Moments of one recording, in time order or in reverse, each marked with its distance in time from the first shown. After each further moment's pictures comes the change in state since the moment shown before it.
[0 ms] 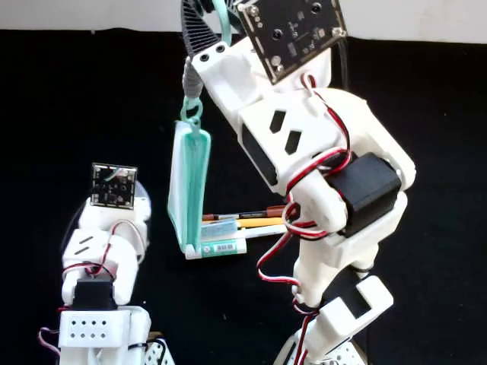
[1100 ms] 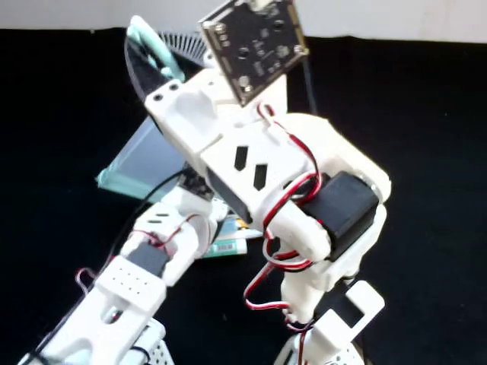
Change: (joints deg) left arm 26.6 36.4 -9.1 -21.3 6.1; right arm -10.4 0.0 -0.4 7.6 -9.1
